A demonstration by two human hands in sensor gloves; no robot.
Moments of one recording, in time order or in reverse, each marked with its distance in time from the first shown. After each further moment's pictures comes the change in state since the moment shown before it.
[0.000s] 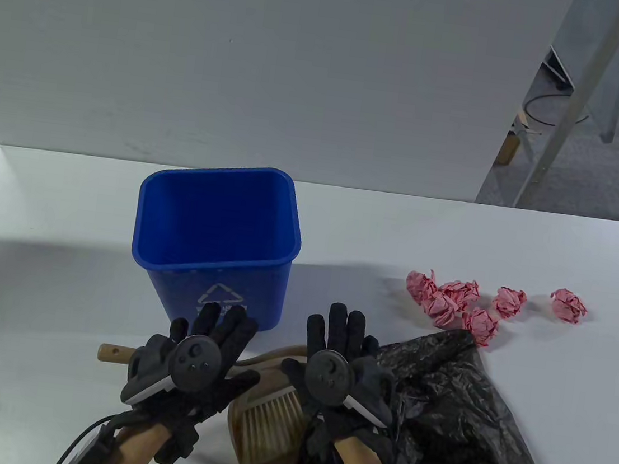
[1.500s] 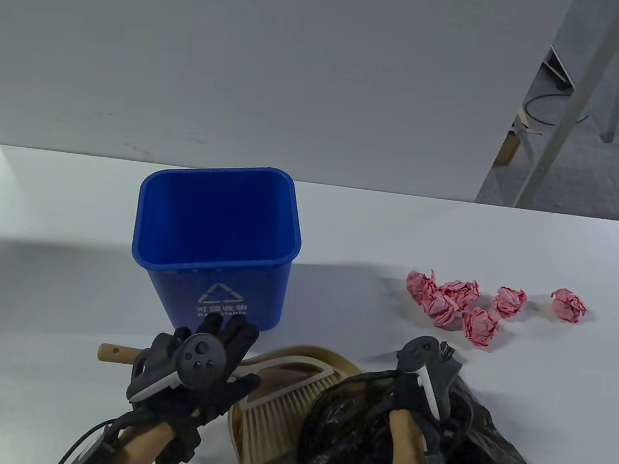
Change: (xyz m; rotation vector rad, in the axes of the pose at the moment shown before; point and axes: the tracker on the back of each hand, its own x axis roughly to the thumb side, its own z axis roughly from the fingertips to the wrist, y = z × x) left_hand 0.001 -0.007 -0.004 -0.081 0.021 0.023; right_hand -0.149 0.012 0.014 0.021 0.893 -0.099
